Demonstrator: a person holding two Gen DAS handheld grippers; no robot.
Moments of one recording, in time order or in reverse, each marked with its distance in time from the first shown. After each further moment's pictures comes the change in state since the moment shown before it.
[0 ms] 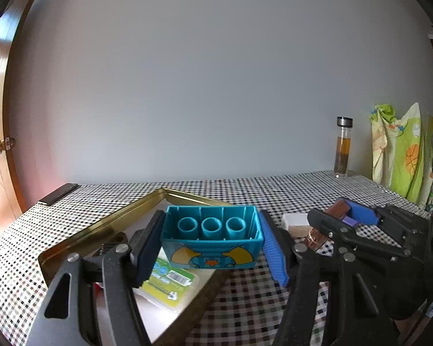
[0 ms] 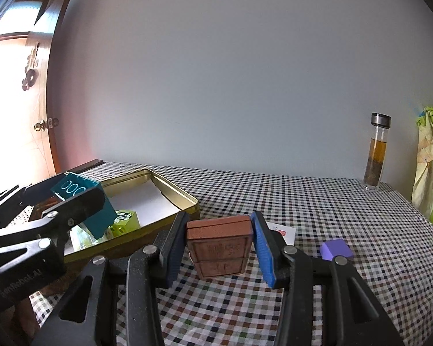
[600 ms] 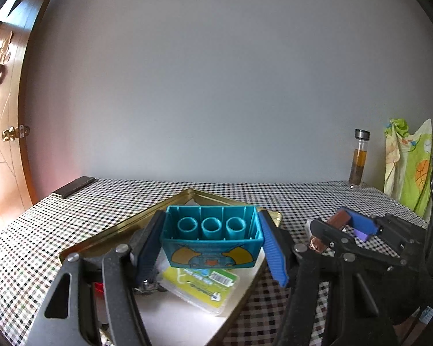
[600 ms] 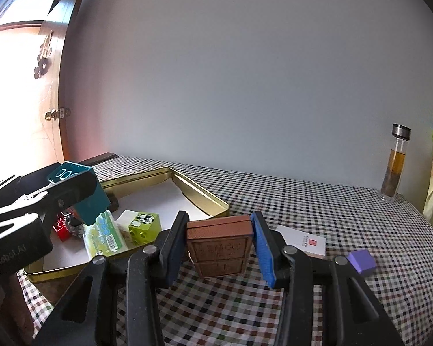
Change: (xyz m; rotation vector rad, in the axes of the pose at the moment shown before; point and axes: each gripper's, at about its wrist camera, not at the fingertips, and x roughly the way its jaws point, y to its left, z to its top) left arm -0.005 0.039 -0.001 -0.063 -0.008 0.048; right arm 0.015 0.036 0.004 -0.059 0.010 0.047
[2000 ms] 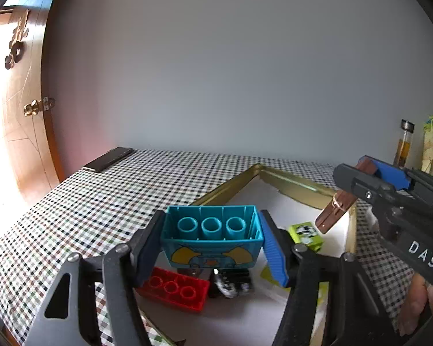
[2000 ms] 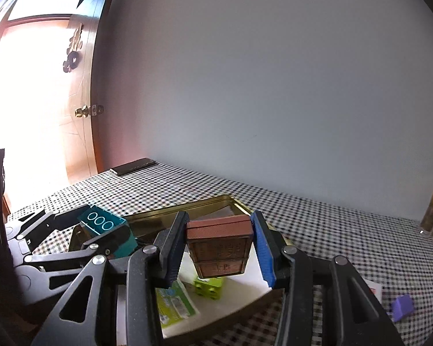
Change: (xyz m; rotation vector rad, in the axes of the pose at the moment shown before) left arm 0.044 0.078 -0.007 -0.048 0.158 0.150; right arm 0.039 0.065 0.048 -0.072 0.007 0.172
